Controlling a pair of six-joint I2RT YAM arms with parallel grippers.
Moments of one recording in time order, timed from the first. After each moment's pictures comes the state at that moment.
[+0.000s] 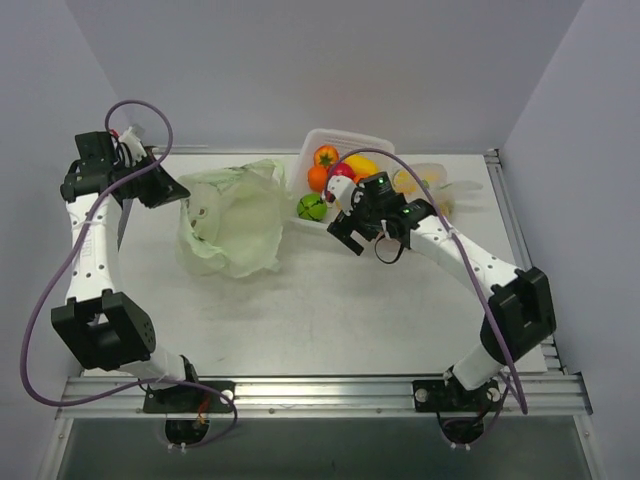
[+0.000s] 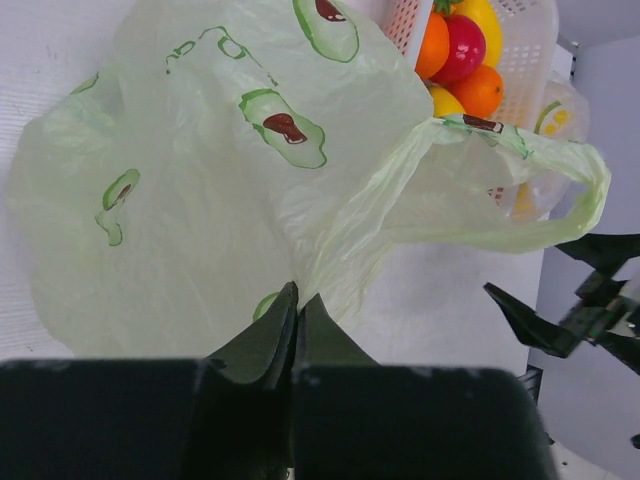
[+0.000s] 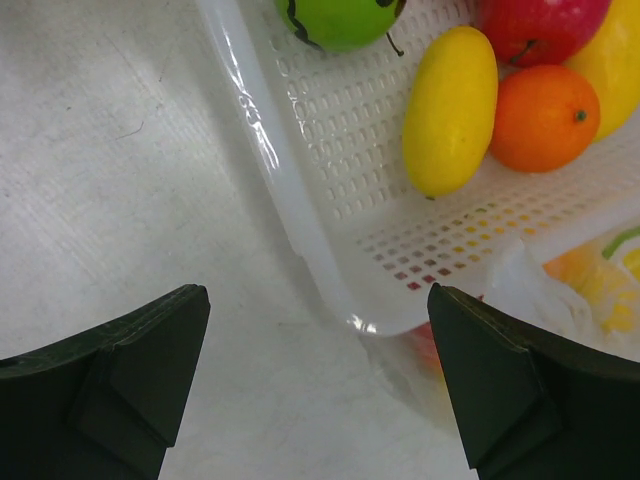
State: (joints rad) left arm 0.24 1.53 1.61 -0.90 0.57 -0.32; right arm 0.54 1.54 1.27 -0.52 -0.07 -0.47
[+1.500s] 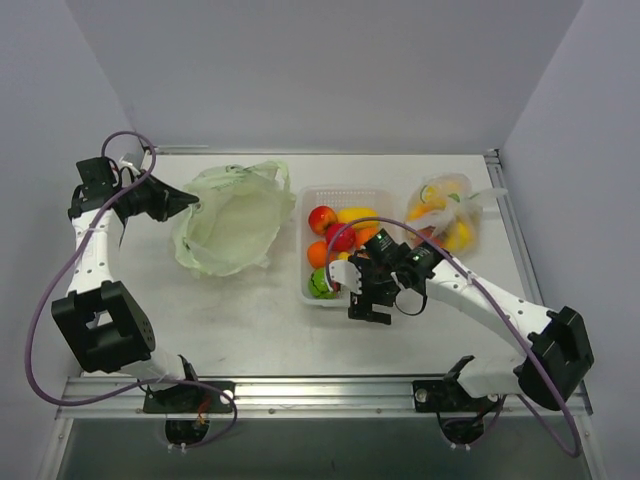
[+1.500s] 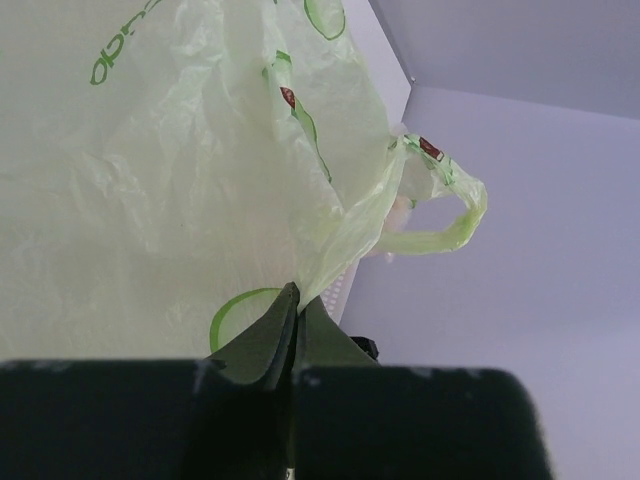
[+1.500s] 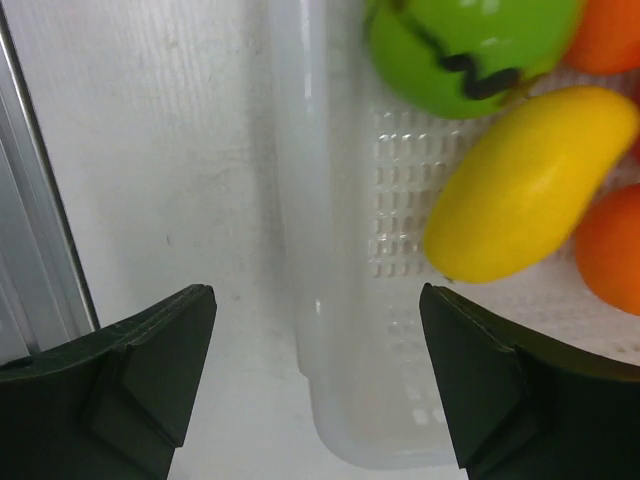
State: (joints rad) left arm 0.34 1.54 1.35 -0.63 0.85 -0.78; right arm 0.74 1.30 0.93 -0.80 -0.25 -0.82
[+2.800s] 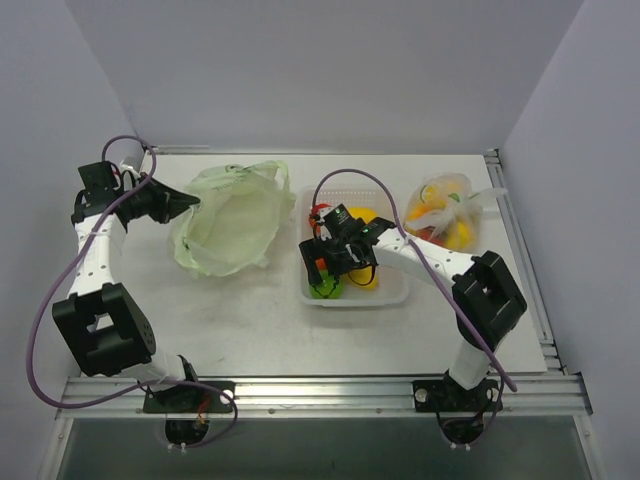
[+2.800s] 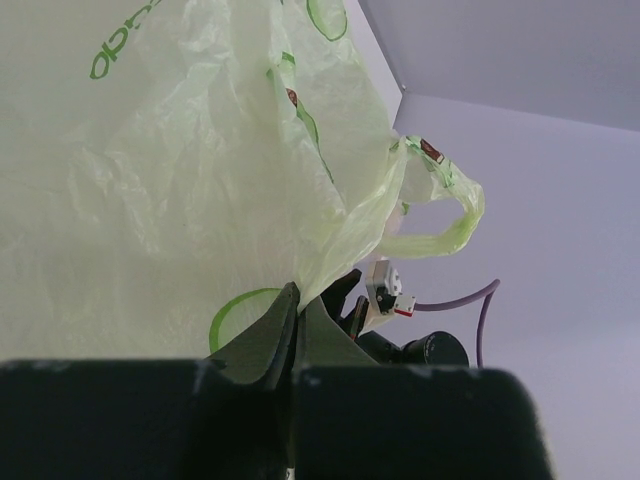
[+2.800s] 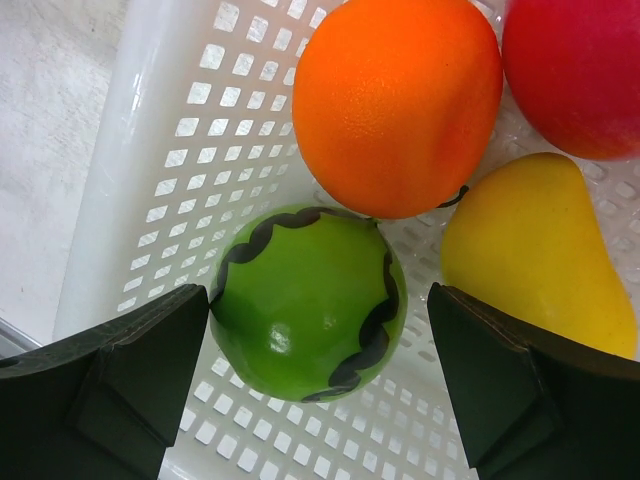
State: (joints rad) left arm 0.34 1.51 1.29 -0.55 0.85 -0.83; right arm 0.75 1.73 1.23 -0.54 -0.10 0.29
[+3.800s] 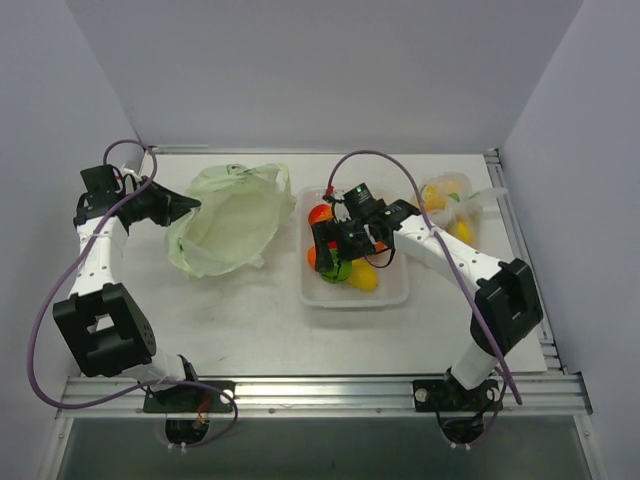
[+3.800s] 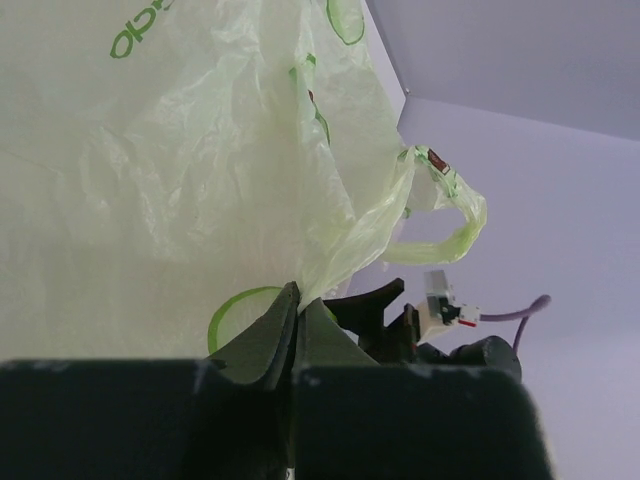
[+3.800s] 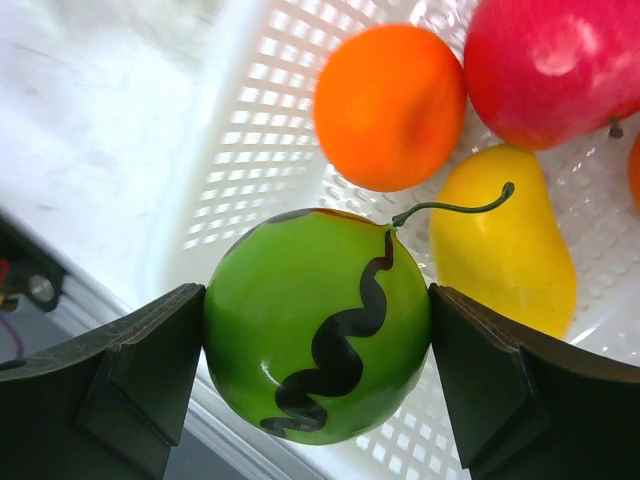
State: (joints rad) left arm 0.34 1.51 1.25 -0.53 0.84 -0.85; right arm 0.67 1.67 1.31 -0.66 -0.23 0.27
